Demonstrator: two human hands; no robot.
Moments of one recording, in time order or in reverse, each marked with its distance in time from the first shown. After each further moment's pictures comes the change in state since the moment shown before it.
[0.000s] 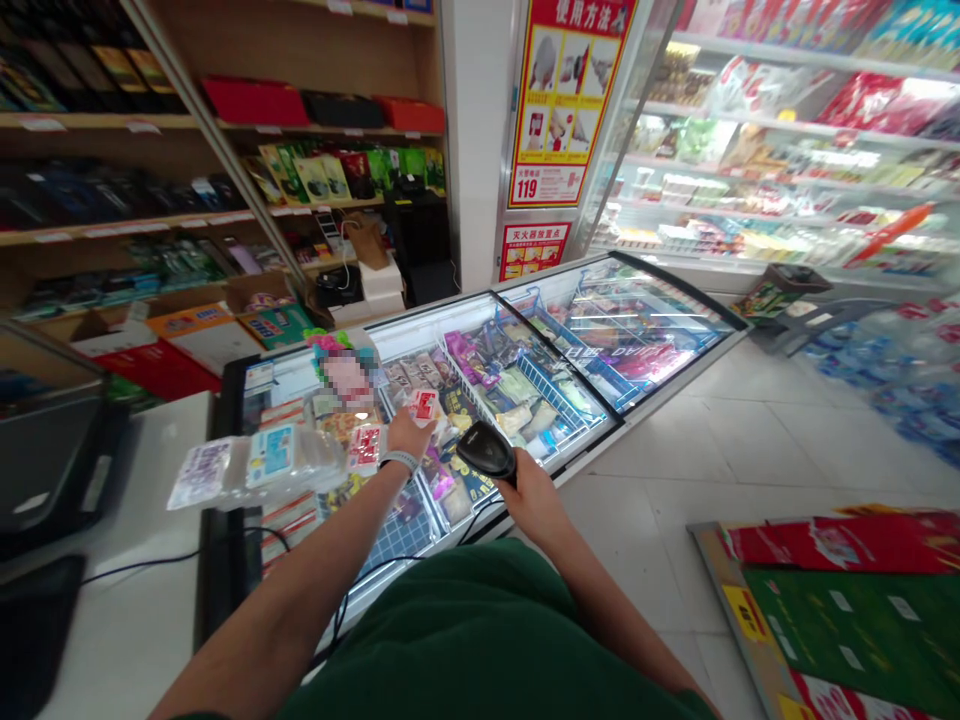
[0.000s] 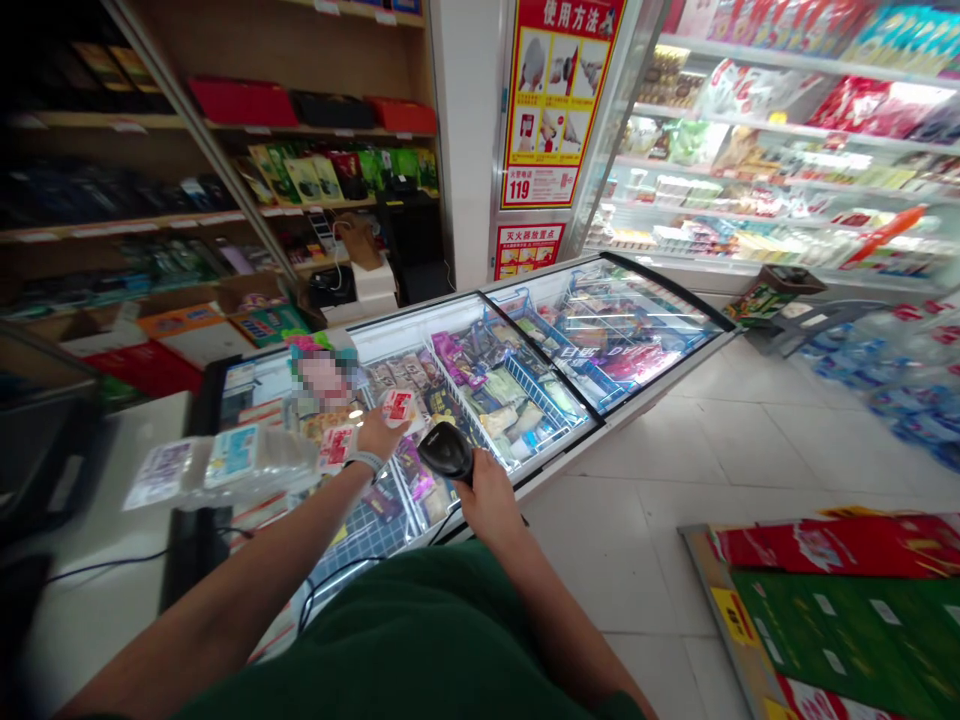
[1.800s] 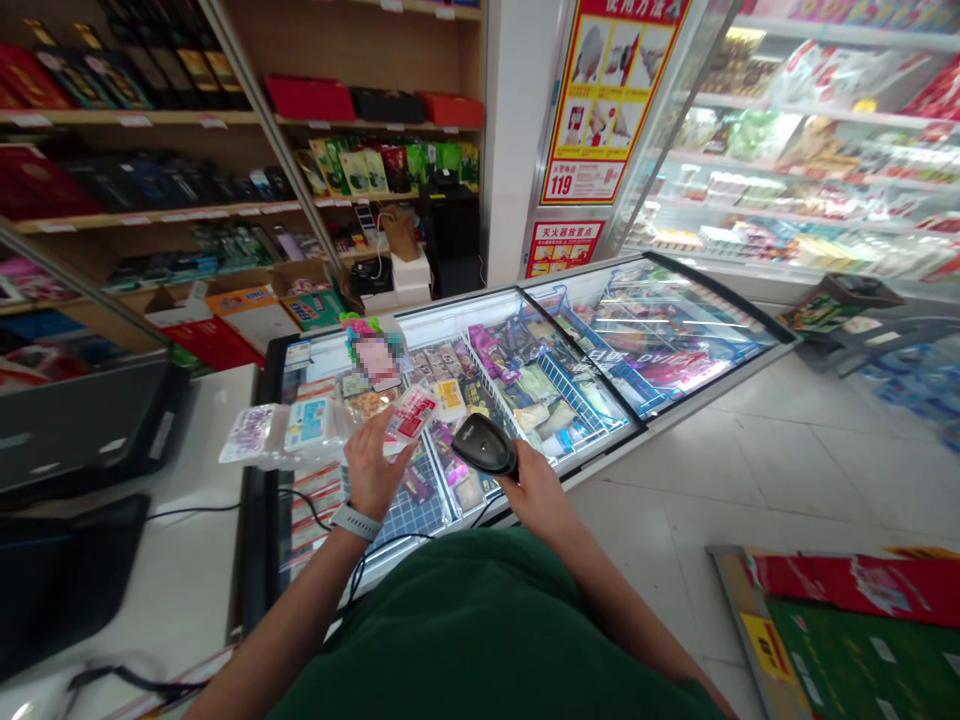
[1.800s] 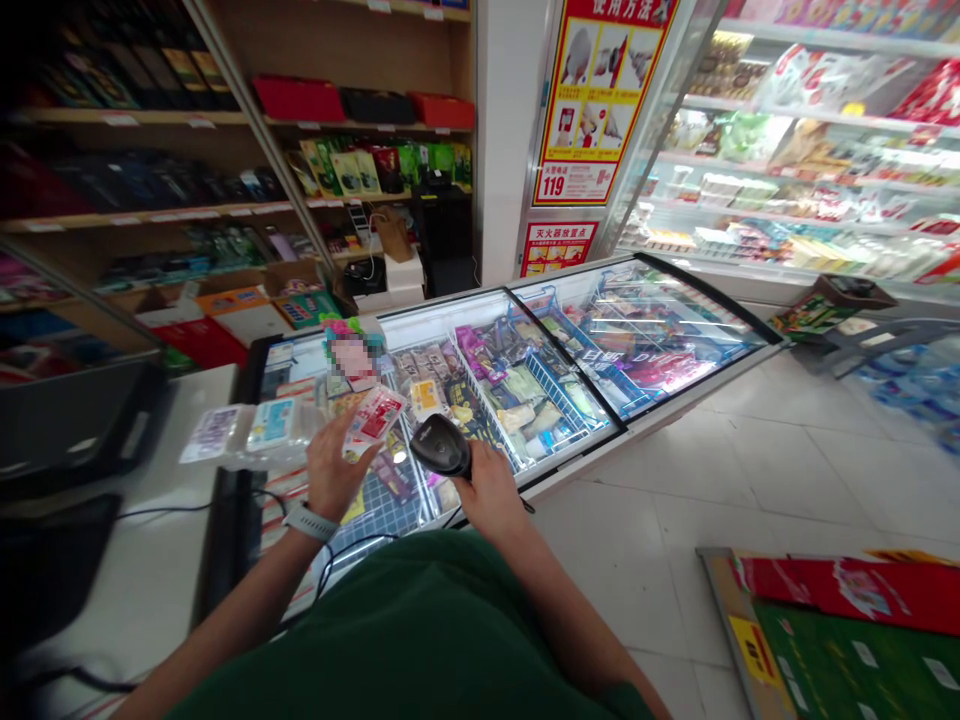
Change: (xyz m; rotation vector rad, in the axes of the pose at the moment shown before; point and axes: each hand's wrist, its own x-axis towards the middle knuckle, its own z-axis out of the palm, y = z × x) left_hand -0.103 -0.039 -0.096 -0.008 0.377 0.382; right_hand -0.001 -0.020 0.003 -0.009 -0.074 -0.195
